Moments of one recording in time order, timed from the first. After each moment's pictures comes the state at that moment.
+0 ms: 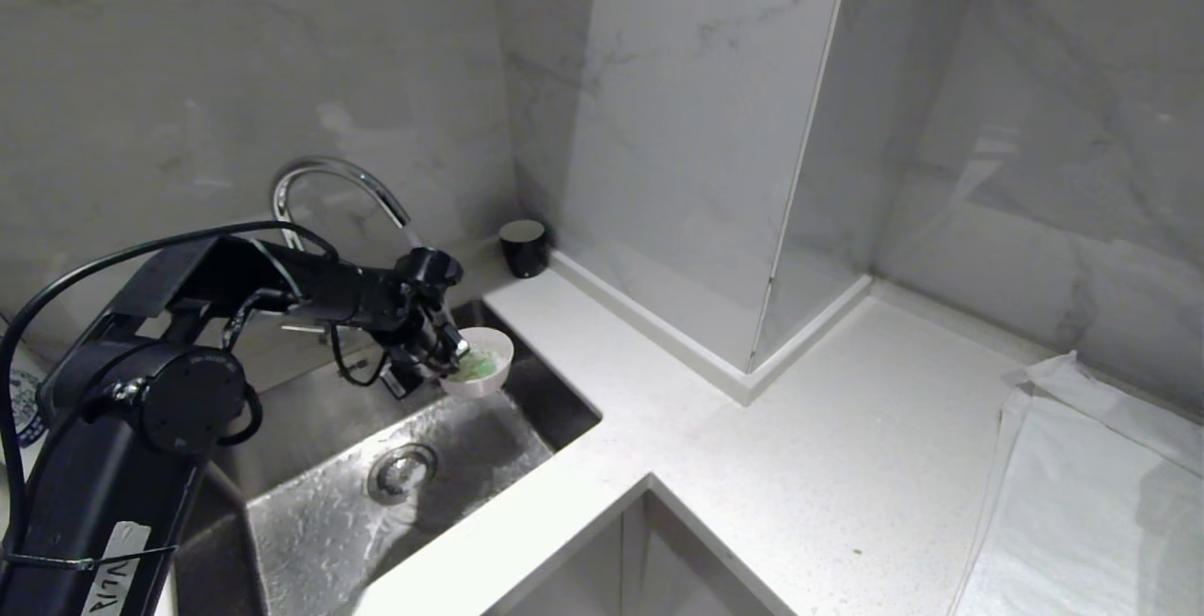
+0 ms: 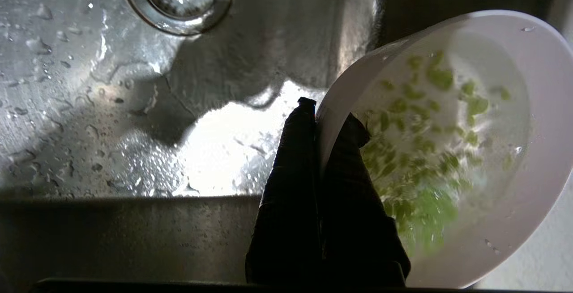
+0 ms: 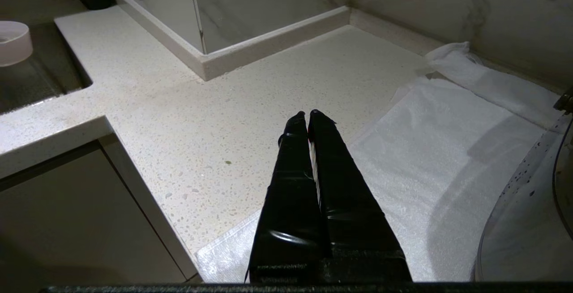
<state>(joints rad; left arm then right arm) -0.21 2.46 -1.80 0.37 0.16 -0.91 0.01 0.00 0.00 0.00 0.00 -0.03</state>
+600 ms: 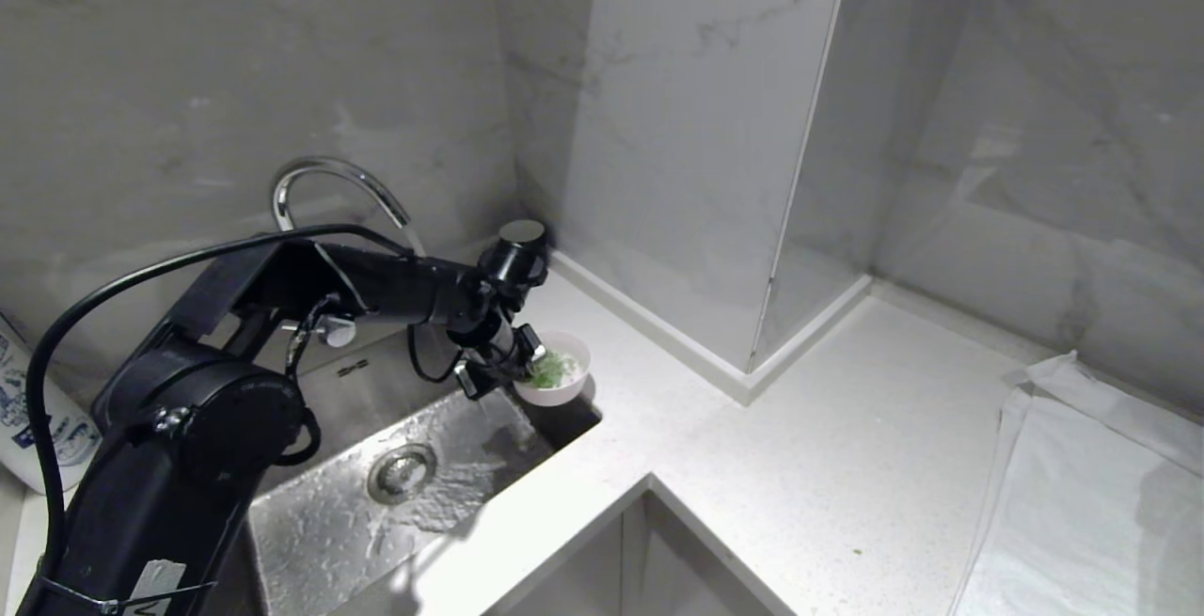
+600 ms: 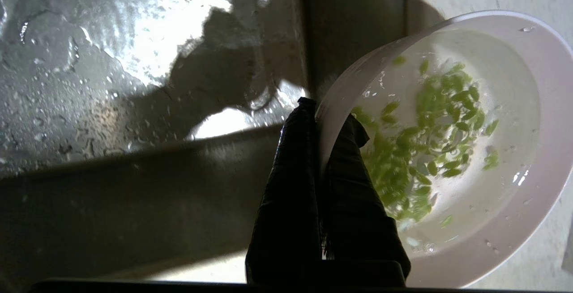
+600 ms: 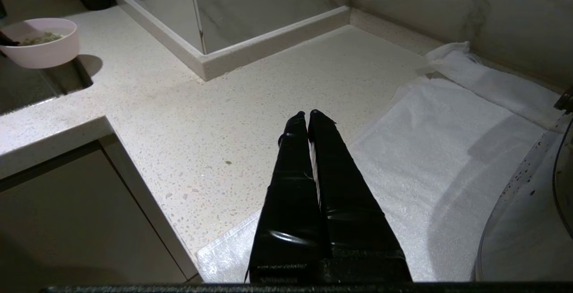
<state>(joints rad) -0.42 2.45 -1.89 0.46 0.16 -0.90 0.01 0.00 0.00 0.00 0.00 -0.03</state>
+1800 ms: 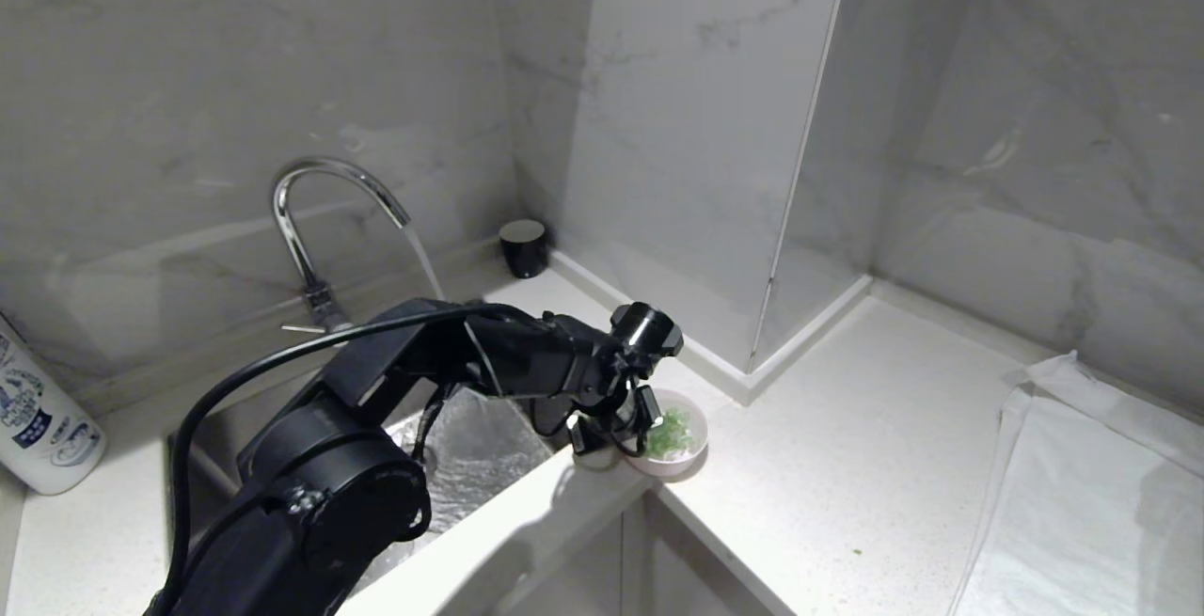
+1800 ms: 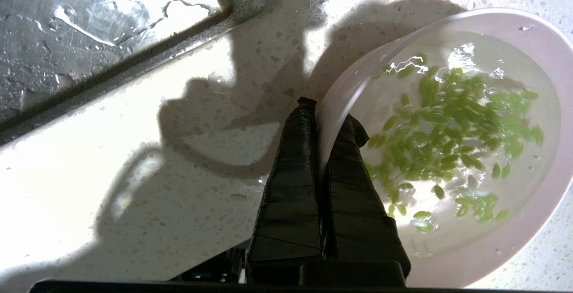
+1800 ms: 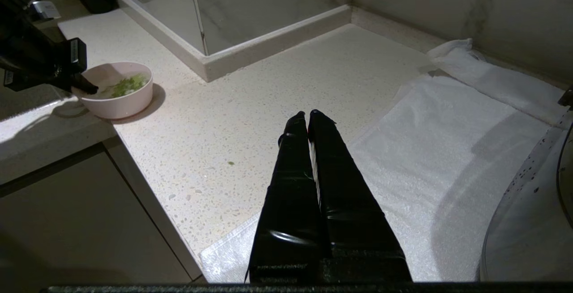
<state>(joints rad) -0.70 2.56 -1.96 0.45 0.17 -0.89 0.01 0.00 0.00 0.00 0.00 -0.01</state>
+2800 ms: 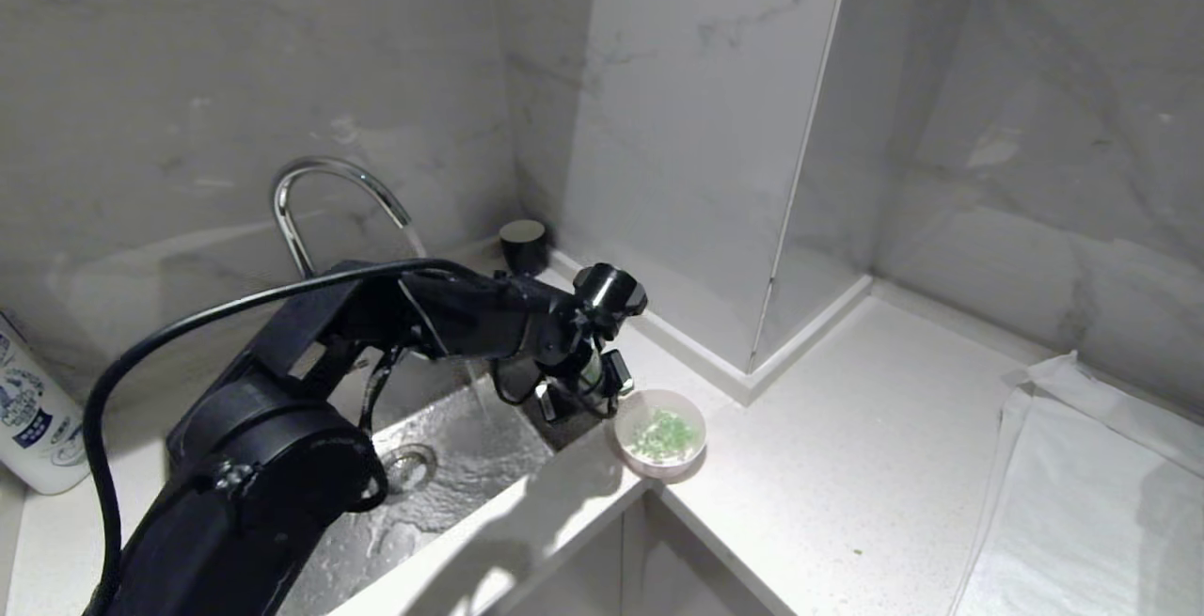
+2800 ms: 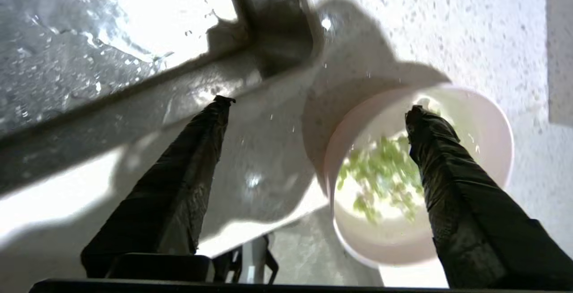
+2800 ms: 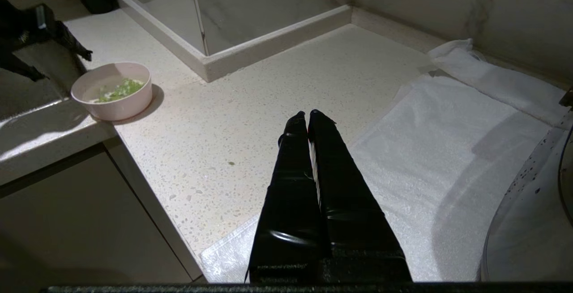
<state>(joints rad) -0.64 2.46 -1.95 0.51 0.16 -0.90 0.01 0.00 0.00 0.00 0.00 -0.01</state>
